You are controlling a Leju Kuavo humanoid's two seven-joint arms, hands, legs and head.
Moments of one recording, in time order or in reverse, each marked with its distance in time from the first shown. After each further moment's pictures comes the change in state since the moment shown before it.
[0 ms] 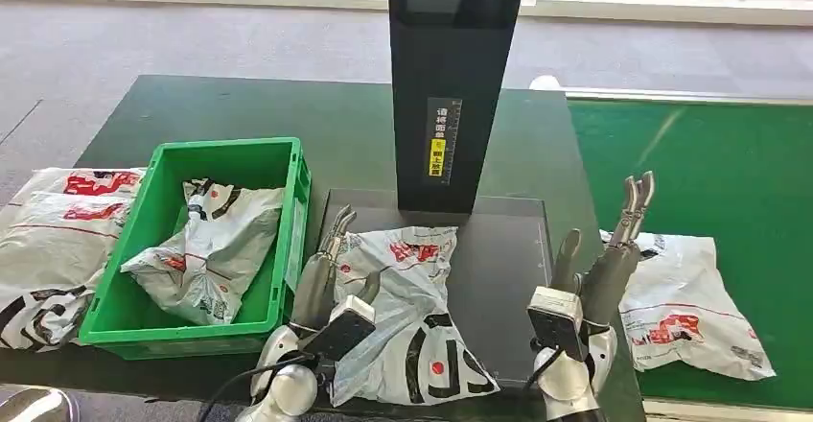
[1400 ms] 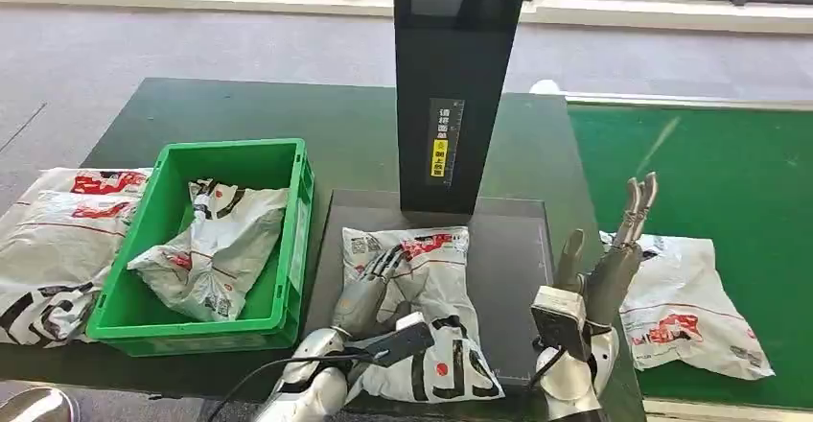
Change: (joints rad) left arm -0.160 -0.018 -0.051 0.414 -0.301 -0.060 0.217; right arm 0.001 -0.003 -0.005 0.003 -0.011 0.000 0.000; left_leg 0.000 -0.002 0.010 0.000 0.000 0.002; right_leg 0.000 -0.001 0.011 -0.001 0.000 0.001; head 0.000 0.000
